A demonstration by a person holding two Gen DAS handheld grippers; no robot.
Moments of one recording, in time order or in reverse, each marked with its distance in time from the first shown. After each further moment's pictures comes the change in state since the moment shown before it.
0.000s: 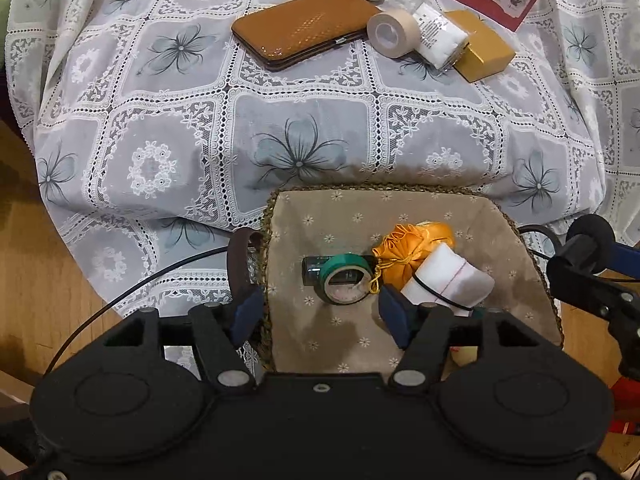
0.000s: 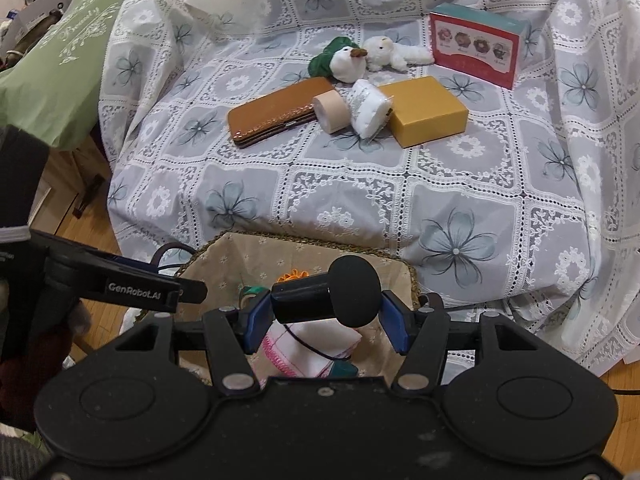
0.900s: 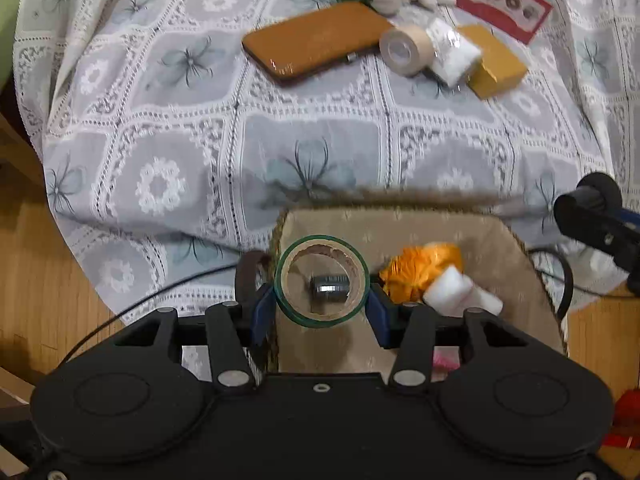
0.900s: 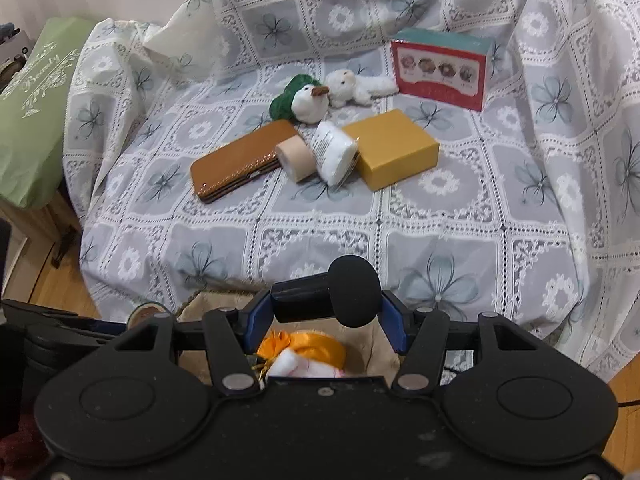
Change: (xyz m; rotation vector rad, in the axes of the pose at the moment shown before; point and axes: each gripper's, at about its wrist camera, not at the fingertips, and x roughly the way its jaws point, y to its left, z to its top) left arm 0.002 0.001 0.008 -0.015 -0.020 0.029; right arm 0.010 -0.005 0.024 0.105 -0.095 -0.080
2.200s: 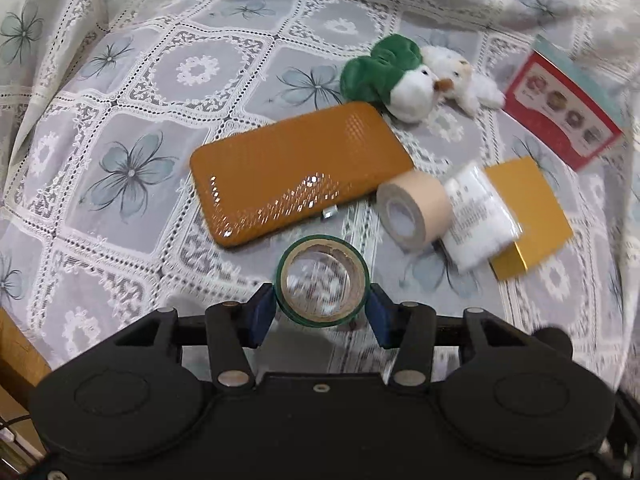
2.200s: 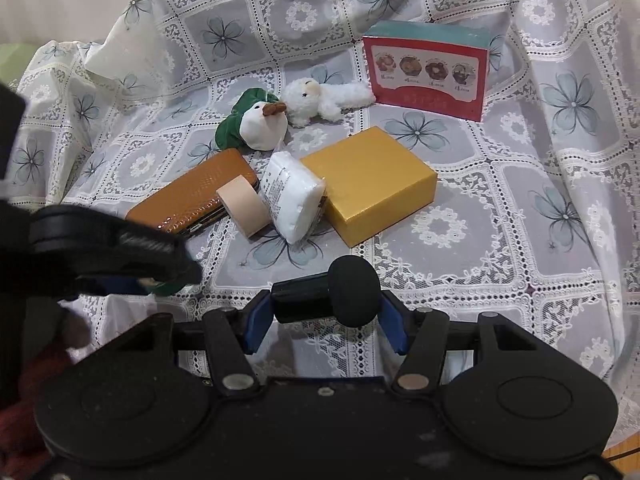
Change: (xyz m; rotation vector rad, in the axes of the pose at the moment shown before) left arm 0.047 -0.030 0.120 -0.179 -0.115 0.030; right arm 0.085 -0.015 0.053 0.077 -0.040 -0.076
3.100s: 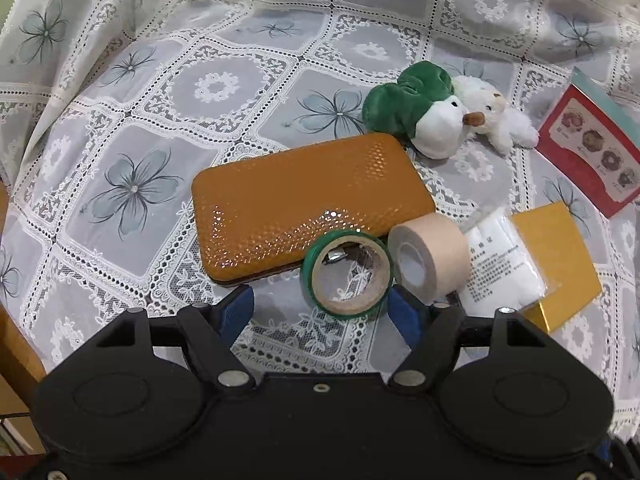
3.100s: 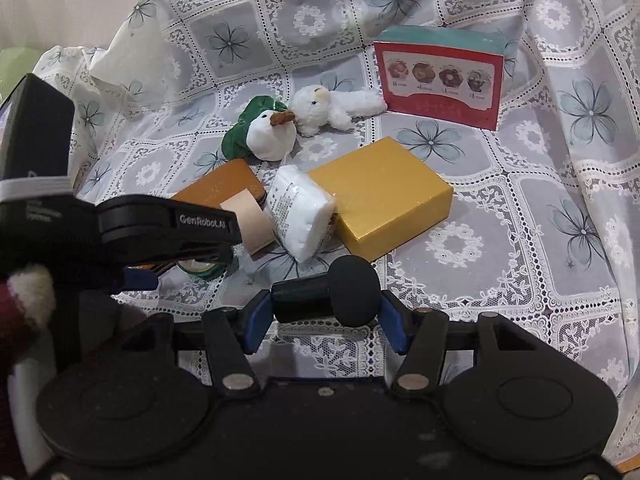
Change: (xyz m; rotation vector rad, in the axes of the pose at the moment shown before) left arm 0.023 -0.014 0.013 -0.111 -0.099 0.098; right arm 0.012 -0.002 0.011 -0.002 -0.006 0.040
